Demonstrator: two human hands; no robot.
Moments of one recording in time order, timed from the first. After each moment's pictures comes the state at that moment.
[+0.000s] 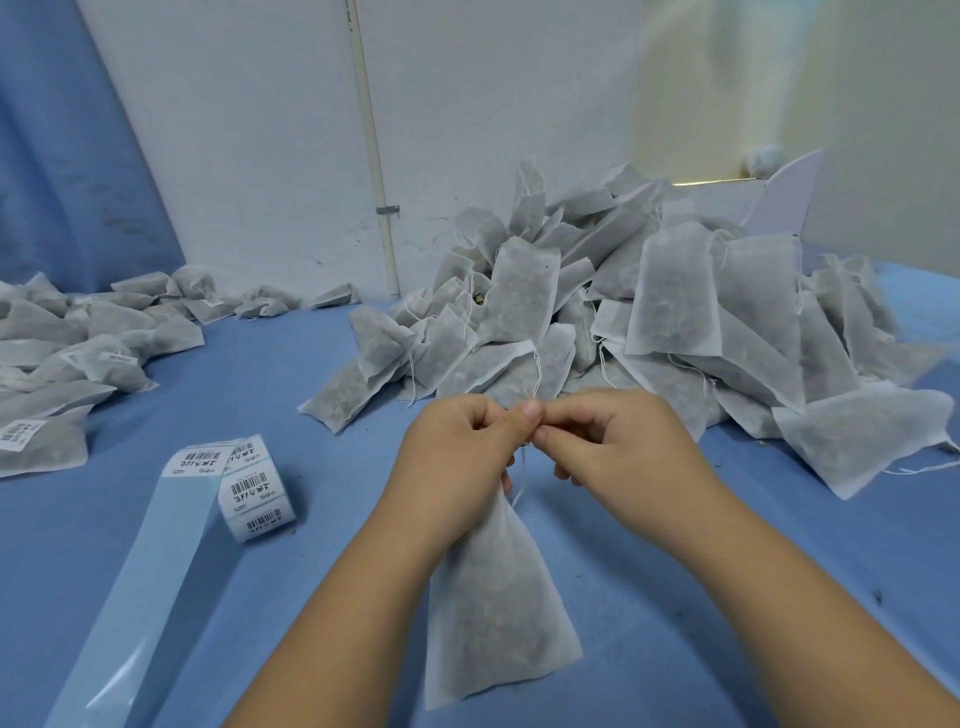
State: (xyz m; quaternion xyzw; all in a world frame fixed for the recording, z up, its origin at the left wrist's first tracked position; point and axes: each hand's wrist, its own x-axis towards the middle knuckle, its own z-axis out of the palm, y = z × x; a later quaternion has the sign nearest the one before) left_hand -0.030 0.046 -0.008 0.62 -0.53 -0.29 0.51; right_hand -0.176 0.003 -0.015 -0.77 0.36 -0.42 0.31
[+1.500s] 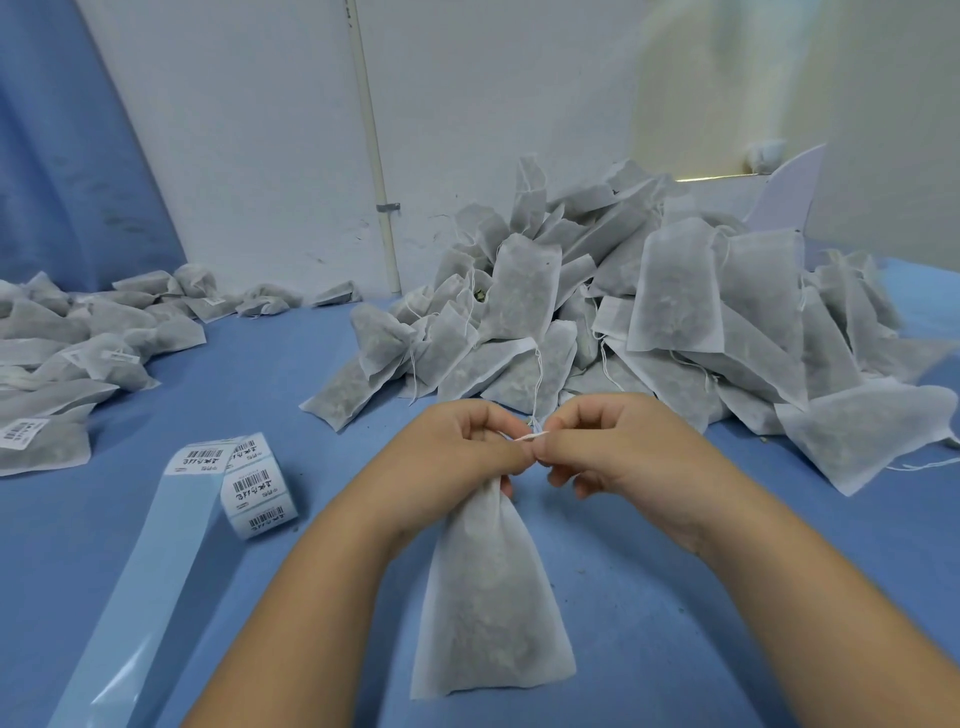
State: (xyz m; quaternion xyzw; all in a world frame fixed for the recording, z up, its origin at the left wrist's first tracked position) left_hand -0.009 0.050 -0.003 0.56 -0.57 -0.43 0.42; right_hand -0.181 0.008 -0.004 -0.68 0.38 -0.35 0.53
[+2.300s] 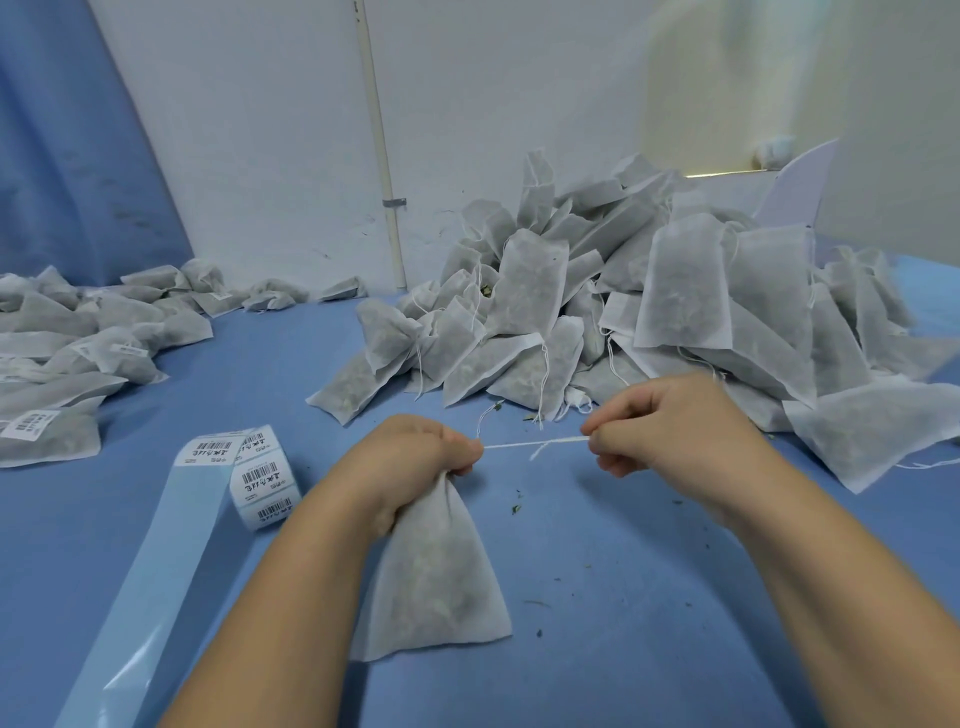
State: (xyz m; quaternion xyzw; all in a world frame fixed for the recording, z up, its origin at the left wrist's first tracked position) left_hand 0.023 0.041 -0.018 0.69 -0.44 -0.42 0.41; right_hand -0.197 -0.002 0.001 -0.67 0.50 -0.37 0.41
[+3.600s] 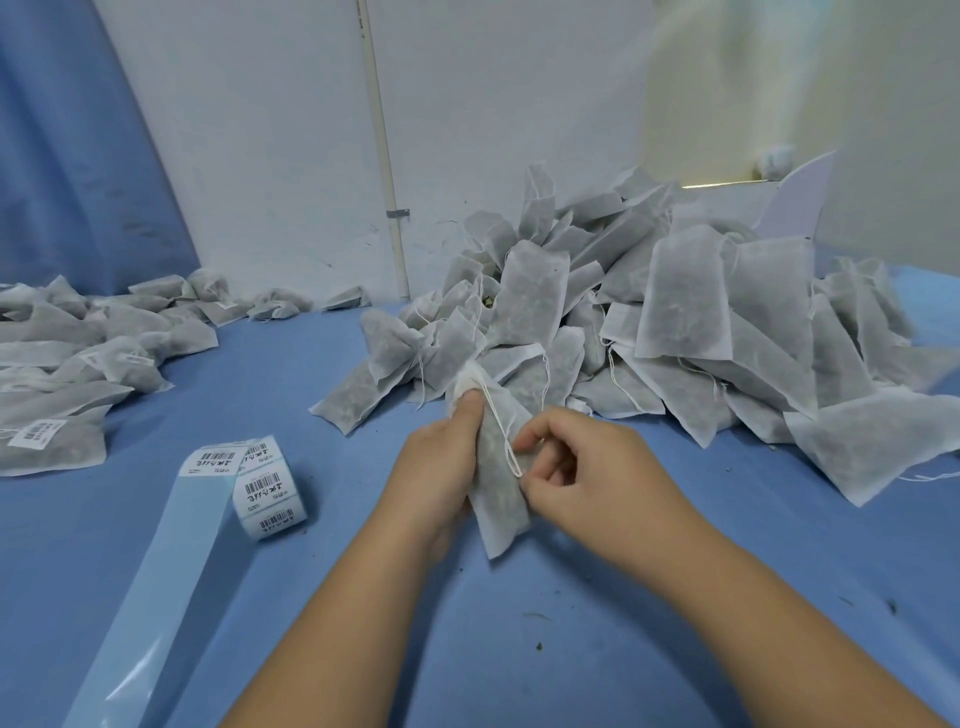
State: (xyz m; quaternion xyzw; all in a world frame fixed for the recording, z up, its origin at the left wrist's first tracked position) left_hand -0.017 0.031 -0.026 0.61 -0.35 -0.42 0.57; right_hand -0.160 0.015 -0.026 -0.81 0.37 -0.37 0.26
